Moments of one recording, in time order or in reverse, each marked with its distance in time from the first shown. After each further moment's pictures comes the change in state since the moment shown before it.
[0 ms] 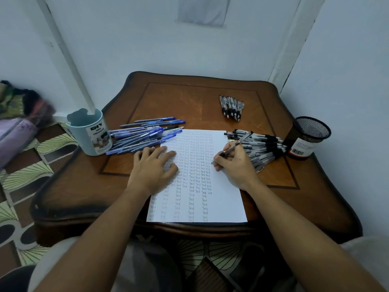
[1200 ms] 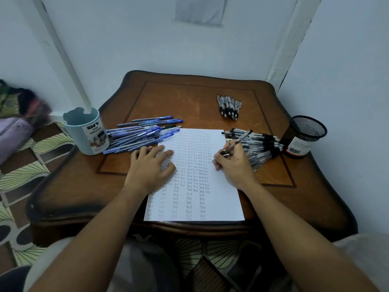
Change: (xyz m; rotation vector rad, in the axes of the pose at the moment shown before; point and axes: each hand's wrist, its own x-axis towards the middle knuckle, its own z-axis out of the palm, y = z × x) left_hand 0.001 -0.002 0.003 -0.007 0.014 0.001; right_hand -0.001 0.005 0.001 -0.049 0.070 -0.032
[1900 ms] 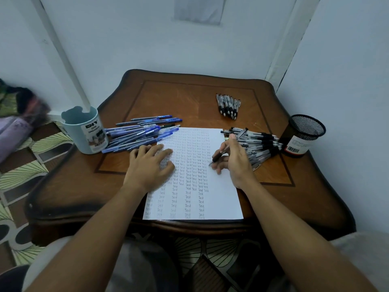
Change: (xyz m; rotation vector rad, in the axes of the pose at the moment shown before) left_hand 0.000 0.000 -0.001 -0.009 -0.001 -0.001; right_hand -0.004 -0.015 0.004 0.201 0.005 0.079
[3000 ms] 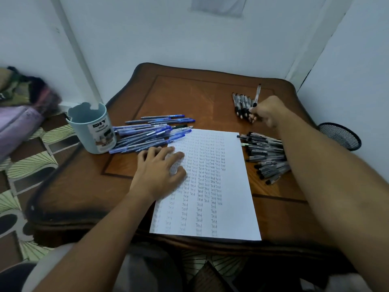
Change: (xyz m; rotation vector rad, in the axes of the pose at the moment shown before) left_hand 0.002 0.002 -0.003 -0.023 -0.020 0.006; right_hand 0.169 -0.086 -0.027 -0.631 0.218 0.180
